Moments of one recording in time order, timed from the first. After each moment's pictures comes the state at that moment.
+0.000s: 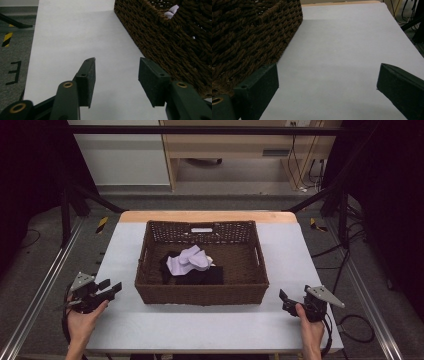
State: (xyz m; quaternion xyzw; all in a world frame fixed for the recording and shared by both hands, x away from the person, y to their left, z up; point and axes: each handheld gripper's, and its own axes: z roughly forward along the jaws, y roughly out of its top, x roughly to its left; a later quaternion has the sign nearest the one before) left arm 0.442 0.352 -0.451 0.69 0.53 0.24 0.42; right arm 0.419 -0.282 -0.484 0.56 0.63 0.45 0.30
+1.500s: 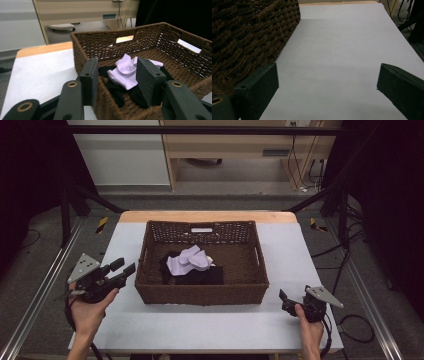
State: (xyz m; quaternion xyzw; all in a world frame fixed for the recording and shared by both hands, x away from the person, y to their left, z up) left arm 0.425 0.281 -0.349 0.69 0.43 0.27 0.51; right arm 0.419 -0.281 -0.485 0.56 0.63 0.44 0.31
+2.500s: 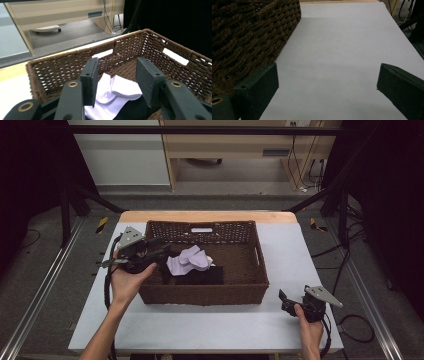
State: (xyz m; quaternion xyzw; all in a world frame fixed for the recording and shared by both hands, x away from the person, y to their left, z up) left arm 0.481 0.200 -0.320 0.73 0.40 0.25 0.50; right arm 0.420 -0.280 -0.485 0.56 0.63 0.44 0.31
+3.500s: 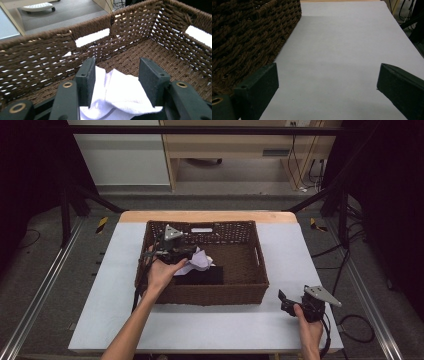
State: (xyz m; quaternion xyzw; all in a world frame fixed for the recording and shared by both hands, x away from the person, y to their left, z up) left arm 0.547 0.136 -0.380 0.77 0.42 0.22 0.43; right arm 0.421 -0.278 -0.485 0.56 0.64 0.44 0.31
